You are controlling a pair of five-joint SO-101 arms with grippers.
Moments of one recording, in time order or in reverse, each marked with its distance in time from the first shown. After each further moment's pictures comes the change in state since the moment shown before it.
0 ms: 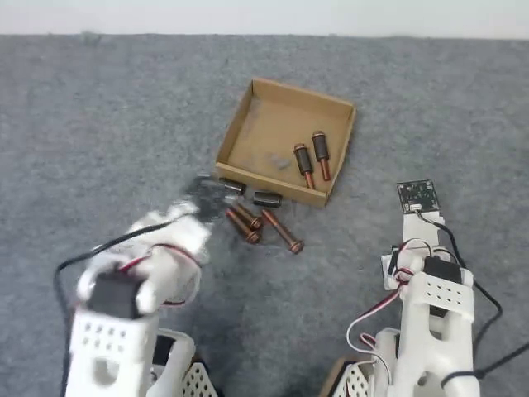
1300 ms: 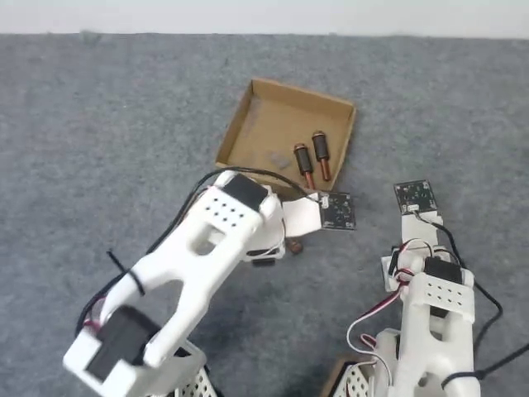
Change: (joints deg) left arm 23.0 58.1 -24.4 -6.4 -21.5; right arm 0.0 0.0 0.0 0.0 2.6
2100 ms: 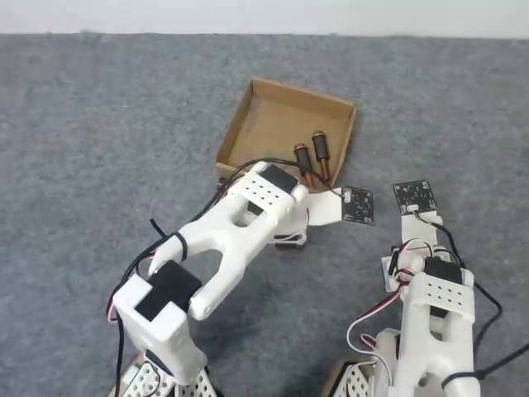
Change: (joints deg) left arm 1.8 21.5 -11.7 -10.7 -4.0; right arm 0.0 0.0 0.0 0.0 0.3
